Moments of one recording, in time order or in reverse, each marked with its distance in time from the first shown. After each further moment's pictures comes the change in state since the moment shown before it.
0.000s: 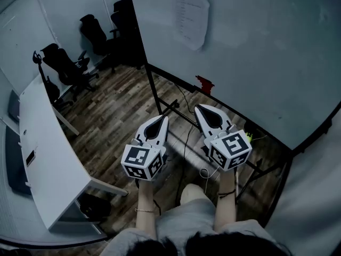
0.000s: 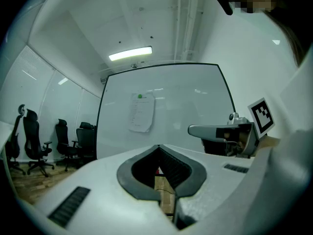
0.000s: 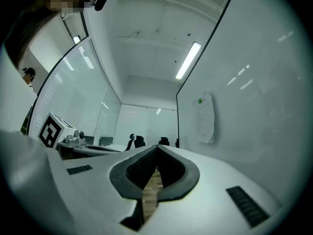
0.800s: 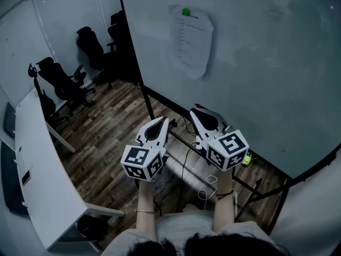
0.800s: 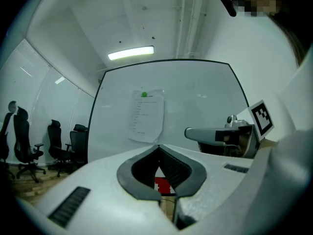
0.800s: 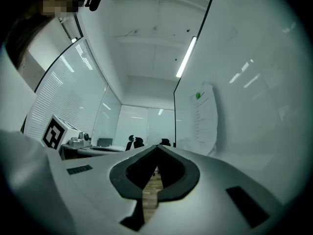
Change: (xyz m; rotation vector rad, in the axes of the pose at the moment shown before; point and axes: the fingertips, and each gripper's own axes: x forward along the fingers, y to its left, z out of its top) left arm 0.129 0.061 0.027 -0.010 -0.034 -0.037; right arm 0.107 -0.090 0.013 0.002 -0.002 0.035
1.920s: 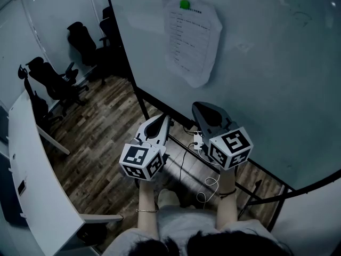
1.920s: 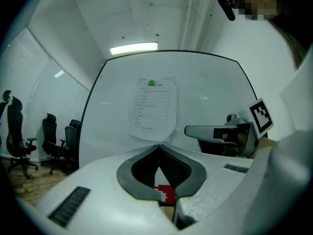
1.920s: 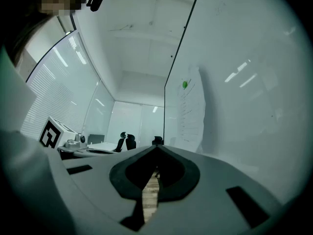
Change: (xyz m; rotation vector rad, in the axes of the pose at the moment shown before) left arm 0.093 0.048 -0.022 -0.044 -0.009 -0.026; right arm 0.065 -0.082 -0.017 -0.018 0.022 -0.057
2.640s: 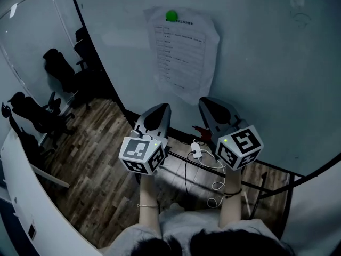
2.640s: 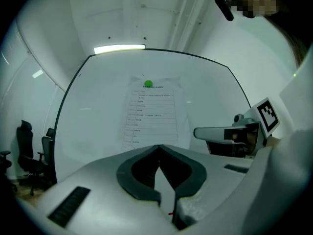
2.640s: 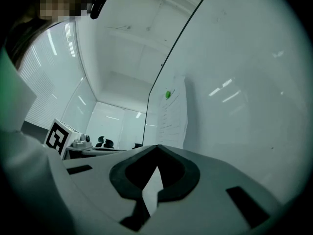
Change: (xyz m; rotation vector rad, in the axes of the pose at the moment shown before) left arm 0.085 0.037 0.049 0.090 -0.062 -0.213; right arm 0.030 -0.051 0.036 -0.044 -0.090 -0.236
